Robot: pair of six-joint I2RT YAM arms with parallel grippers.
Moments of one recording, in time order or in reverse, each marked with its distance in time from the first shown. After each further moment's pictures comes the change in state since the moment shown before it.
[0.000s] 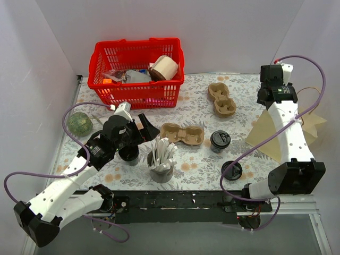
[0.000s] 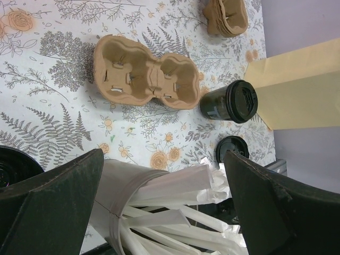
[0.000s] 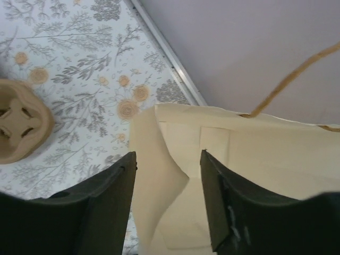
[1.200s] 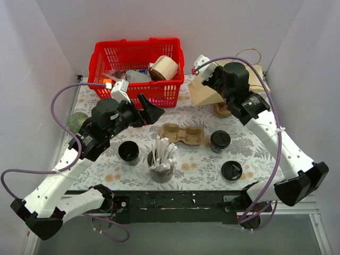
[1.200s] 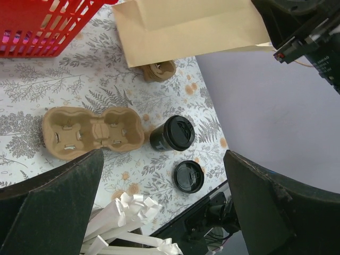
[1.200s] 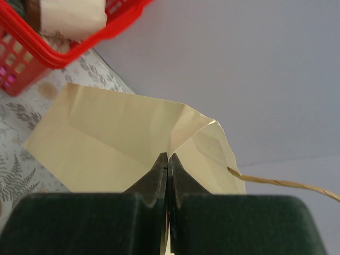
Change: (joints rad) left arm 0.000 0.098 0.304 0.034 0.066 0.085; right arm 0.499 -0.054 -0.005 0.514 -0.374 -0.996
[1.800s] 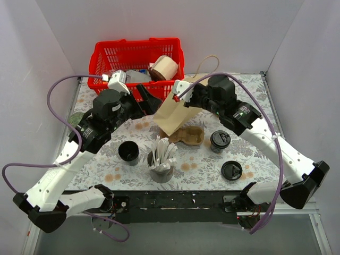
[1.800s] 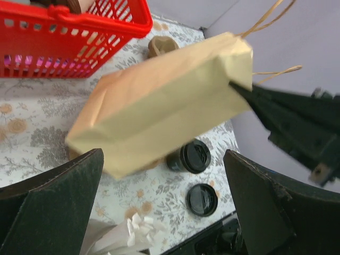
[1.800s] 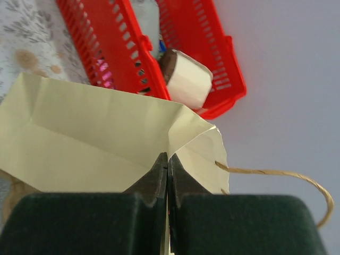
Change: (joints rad) left arm 0.000 0.061 0.119 -0.080 -0.124 0.022; right arm 0.204 -0.043 -0.058 0.016 -0.292 -0.081
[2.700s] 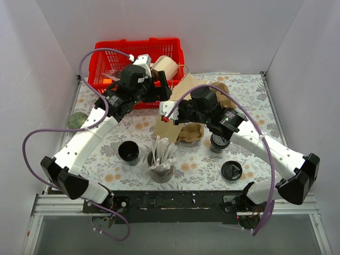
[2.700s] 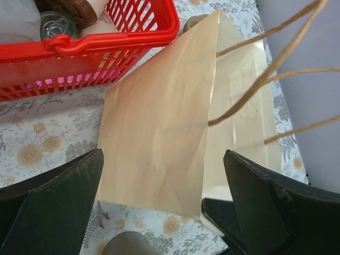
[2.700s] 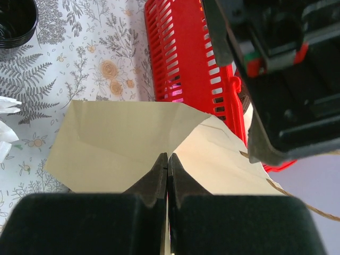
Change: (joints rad) left arm 0.039 0.446 0.378 -0.135 0.003 0.188; right arm 0.127 0.048 -0.072 -0.035 -0.158 -0.035
